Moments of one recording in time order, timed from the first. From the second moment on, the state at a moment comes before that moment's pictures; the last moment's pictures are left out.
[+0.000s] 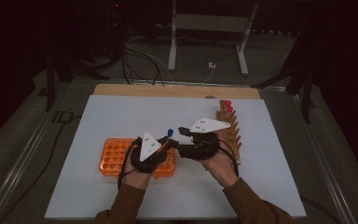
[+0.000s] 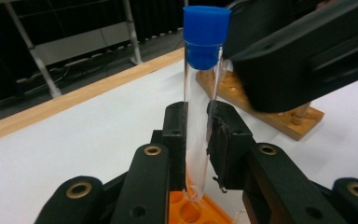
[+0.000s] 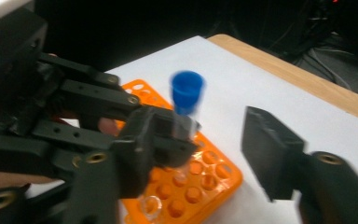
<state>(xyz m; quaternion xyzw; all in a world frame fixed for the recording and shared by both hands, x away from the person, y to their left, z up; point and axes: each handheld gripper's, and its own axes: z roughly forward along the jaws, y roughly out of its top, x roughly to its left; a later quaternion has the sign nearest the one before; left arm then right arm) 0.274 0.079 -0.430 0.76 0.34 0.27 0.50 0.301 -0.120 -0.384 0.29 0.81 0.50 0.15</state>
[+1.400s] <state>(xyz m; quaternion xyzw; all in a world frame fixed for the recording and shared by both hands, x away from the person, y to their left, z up) 0.256 0.143 -0.443 0.73 0.39 0.25 0.50 0.293 -0.240 -0.430 0.41 0.74 0.49 0.22</state>
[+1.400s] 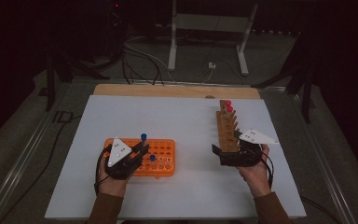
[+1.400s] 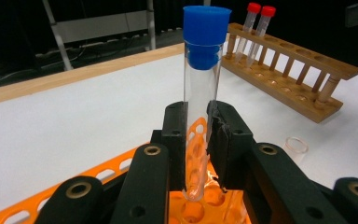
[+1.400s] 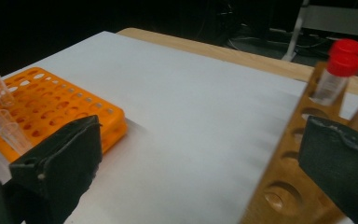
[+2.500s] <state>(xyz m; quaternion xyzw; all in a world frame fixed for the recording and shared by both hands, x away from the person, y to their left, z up) 0.247 0.141 -0.479 0.77 0.39 0.19 0.46 0.287 -0.255 -0.435 0.42 0.73 0.50 0.22</state>
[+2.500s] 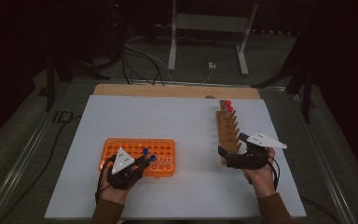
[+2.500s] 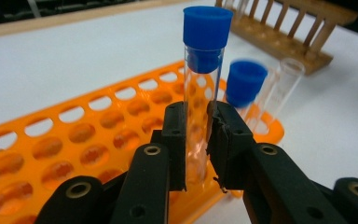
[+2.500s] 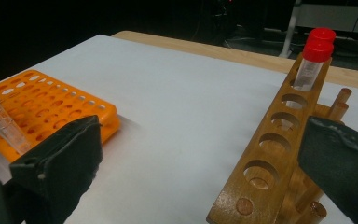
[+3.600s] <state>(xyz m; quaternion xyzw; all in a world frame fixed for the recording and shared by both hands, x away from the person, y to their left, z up) 0.244 0.147 -0.479 0.77 0.37 0.17 0.49 0.288 -0.250 -0.440 0.42 0.73 0.50 0.20</state>
